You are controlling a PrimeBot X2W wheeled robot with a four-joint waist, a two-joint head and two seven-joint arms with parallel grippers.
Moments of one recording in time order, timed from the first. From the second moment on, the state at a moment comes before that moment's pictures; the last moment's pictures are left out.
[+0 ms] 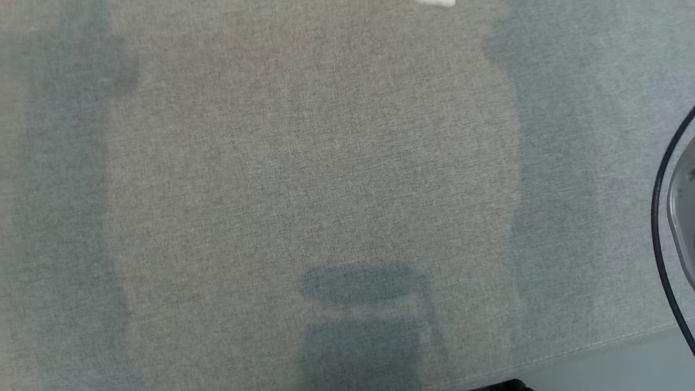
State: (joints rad) left arm -1.46 0.40 -0.20 0.32 -0.50 -0.03 0.39; right arm -1.54 -0.10 -0.11 0.38 0.42 0.13 0.27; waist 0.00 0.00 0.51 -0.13
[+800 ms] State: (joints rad) left arm -0.39 0.38 -0.36 0.30 -0.70 -0.08 -0.01; right arm -0.36 -0.24 0.10 0.18 0.83 0.13 -0.04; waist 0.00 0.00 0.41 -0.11
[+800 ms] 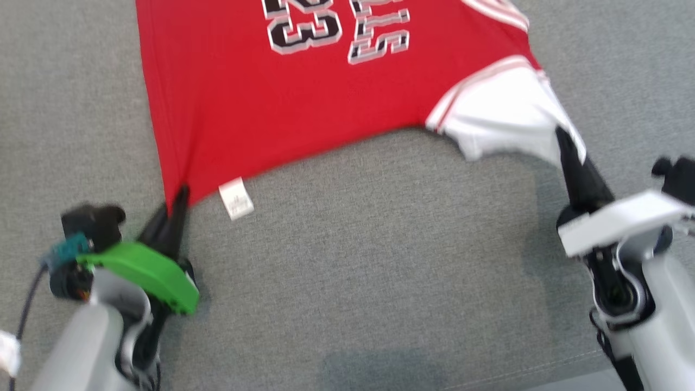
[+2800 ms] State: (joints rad) left arm -0.03 0.45 -0.32 -0.22 -0.87 0.18 0.27; right arm -0.30 -0.41 0.08 0.09 0.57 0.13 0.38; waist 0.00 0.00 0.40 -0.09
